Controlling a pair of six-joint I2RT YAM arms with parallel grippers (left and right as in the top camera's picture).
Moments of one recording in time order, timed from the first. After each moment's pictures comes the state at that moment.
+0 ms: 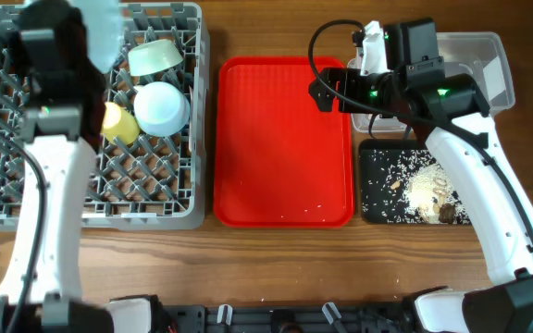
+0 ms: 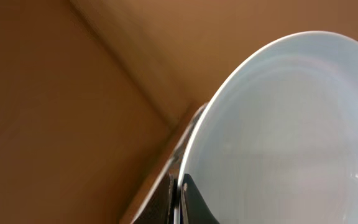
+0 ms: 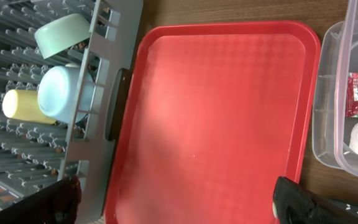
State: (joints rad) left arm 0.08 1.49 1.38 -0.22 -0.68 0.34; right arm 0.26 1.55 1.46 -0.82 -0.32 0.29
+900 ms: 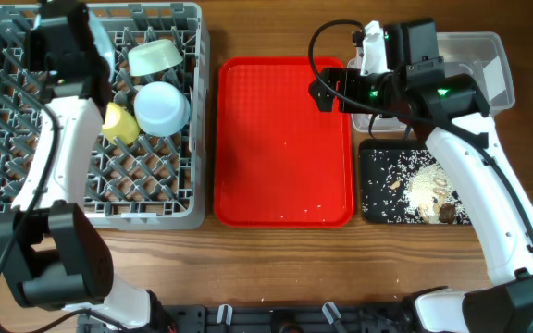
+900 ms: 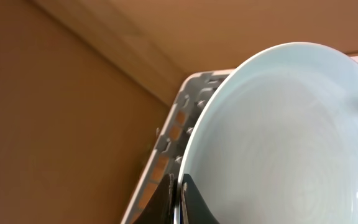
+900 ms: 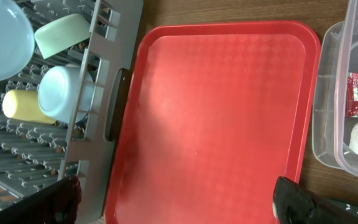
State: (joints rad) left arm 0.09 1.75 1.38 -0.07 -0.69 0.45; right arm 0.26 1.55 1.46 -0.82 -0.32 0.29
